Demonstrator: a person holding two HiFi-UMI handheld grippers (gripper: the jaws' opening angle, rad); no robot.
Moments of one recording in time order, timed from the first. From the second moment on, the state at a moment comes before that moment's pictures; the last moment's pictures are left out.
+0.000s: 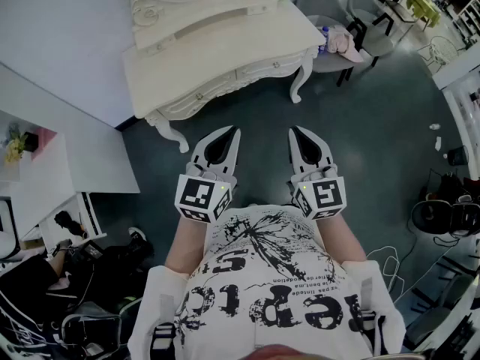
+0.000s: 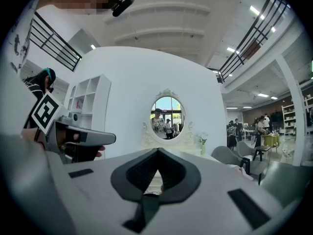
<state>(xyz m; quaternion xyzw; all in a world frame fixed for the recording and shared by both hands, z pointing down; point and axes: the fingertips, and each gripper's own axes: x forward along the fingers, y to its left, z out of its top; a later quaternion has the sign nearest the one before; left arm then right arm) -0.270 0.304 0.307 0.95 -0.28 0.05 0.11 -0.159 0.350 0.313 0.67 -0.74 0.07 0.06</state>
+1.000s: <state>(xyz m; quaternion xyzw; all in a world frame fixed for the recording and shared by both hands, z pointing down) -0.238 0.269 0.330 0.95 -0.29 0.06 0.13 -0.114 0.310 0.343 0.67 -0.73 0.10 0.06</state>
